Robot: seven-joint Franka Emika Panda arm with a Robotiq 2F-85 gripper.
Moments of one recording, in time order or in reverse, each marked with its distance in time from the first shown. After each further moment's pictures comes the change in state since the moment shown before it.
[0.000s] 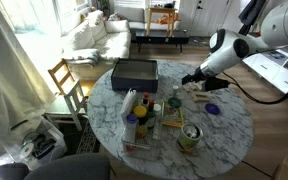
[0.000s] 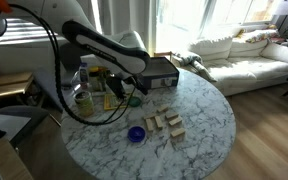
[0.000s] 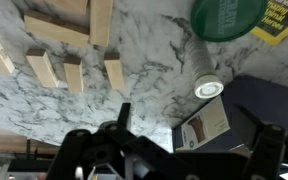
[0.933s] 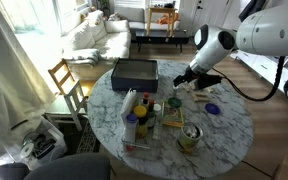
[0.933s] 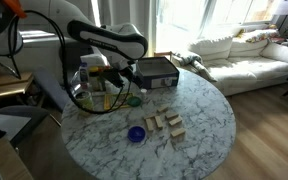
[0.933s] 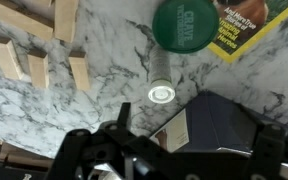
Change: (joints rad) arm 0.199 0.199 -0.274 0.221 0.137 0.269 -0.006
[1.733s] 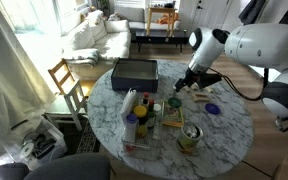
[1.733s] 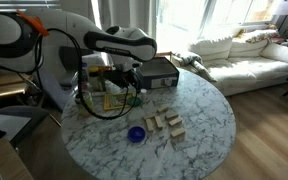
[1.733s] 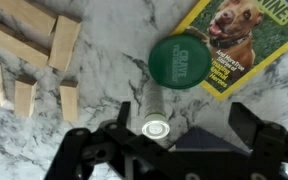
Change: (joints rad) arm -0.124 0.181 0.006 0.296 0.011 0.285 0.003
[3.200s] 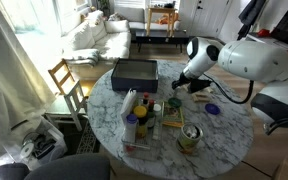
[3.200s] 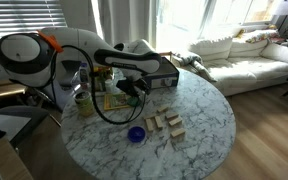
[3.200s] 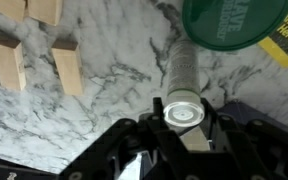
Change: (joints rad) arm -0.077 0.153 -0.027 0.163 0.140 -0.199 0.000
